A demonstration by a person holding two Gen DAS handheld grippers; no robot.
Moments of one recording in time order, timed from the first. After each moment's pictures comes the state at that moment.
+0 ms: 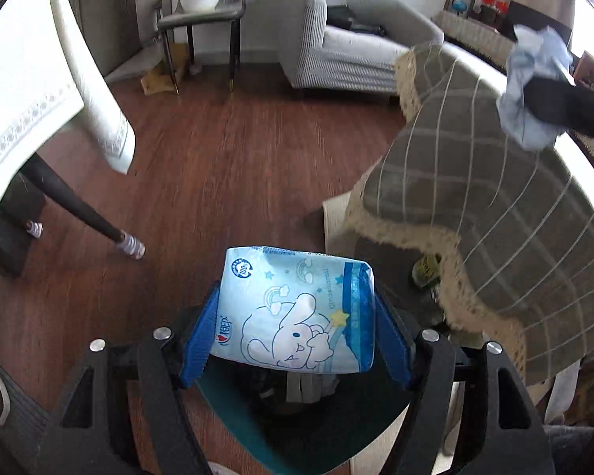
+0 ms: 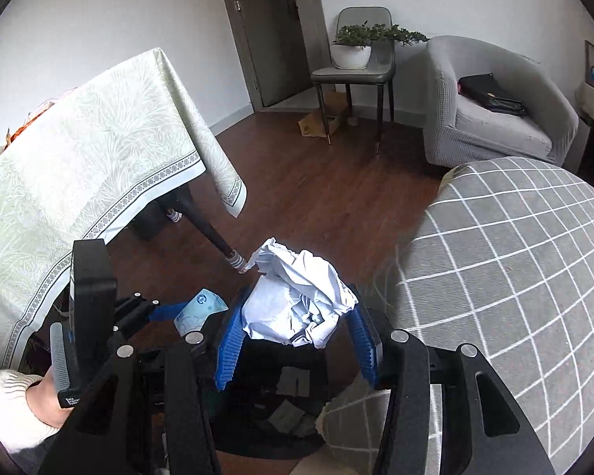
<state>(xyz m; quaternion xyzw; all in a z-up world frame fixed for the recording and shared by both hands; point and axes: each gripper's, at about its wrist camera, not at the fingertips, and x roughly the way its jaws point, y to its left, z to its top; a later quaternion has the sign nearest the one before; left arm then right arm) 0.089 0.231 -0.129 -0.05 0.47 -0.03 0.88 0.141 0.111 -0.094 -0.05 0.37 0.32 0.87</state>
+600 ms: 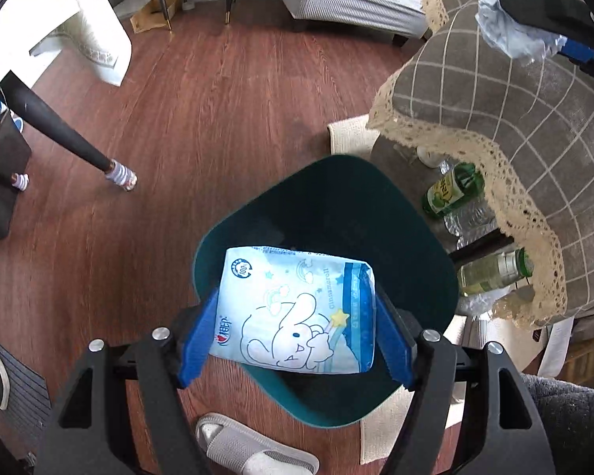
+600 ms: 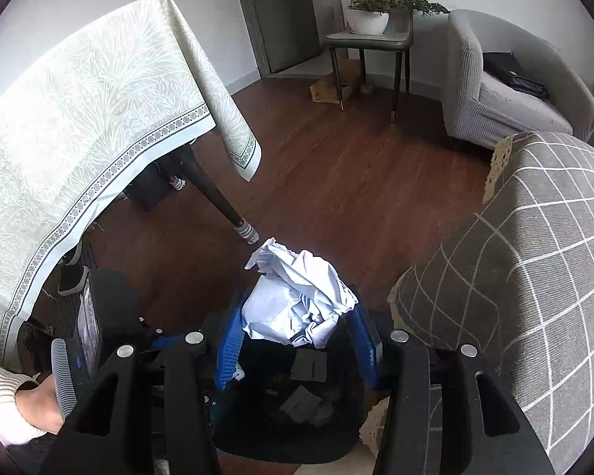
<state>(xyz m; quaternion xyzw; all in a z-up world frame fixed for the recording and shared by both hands) 0.064 0.257 -0.189 -0.06 0.57 -0.05 0.82 0.146 0.168 -0.133 -0.08 0.42 0.32 0.85</state>
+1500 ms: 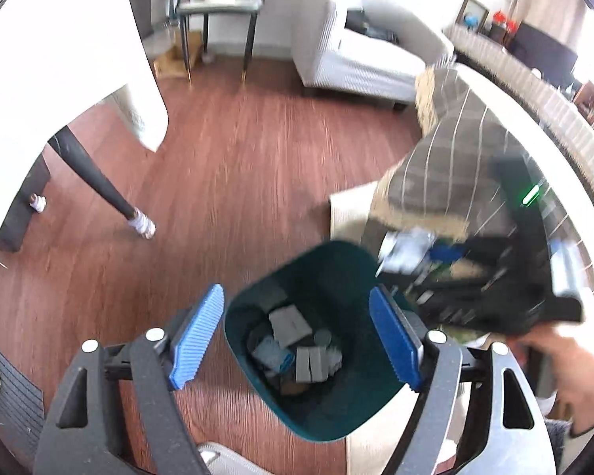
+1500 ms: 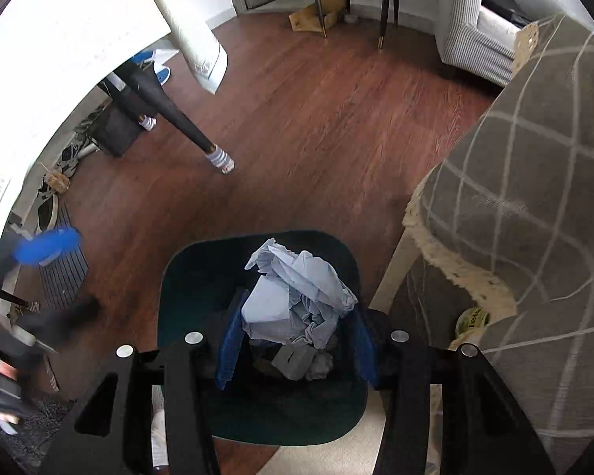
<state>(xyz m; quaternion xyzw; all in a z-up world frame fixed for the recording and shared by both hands) 0.051 0.283 -0.100 -0.09 0.46 -0.03 0.88 0.157 0.178 -0.227 -0.11 0.52 0.28 0.80</state>
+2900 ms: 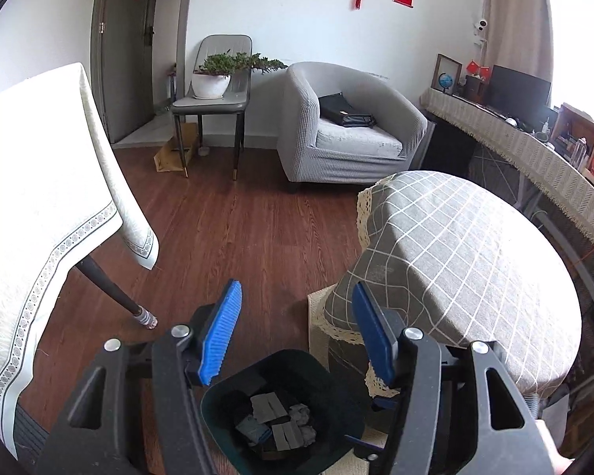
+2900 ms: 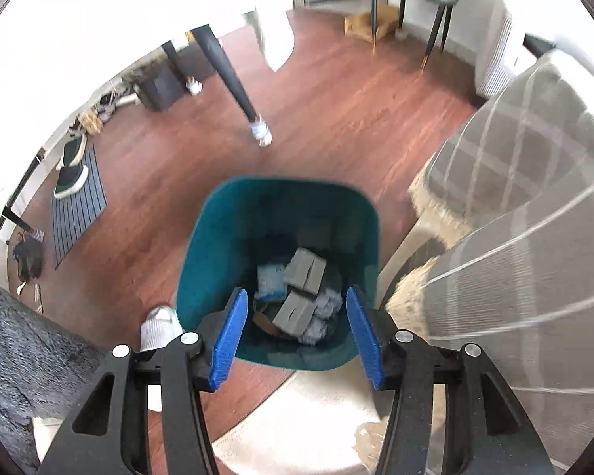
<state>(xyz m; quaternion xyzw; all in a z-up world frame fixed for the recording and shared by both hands) 0.055 0.212 0.029 -0.06 0.33 -0.02 0.94 0.080 0.142 -0.199 -0.19 0.48 0.35 0.78</state>
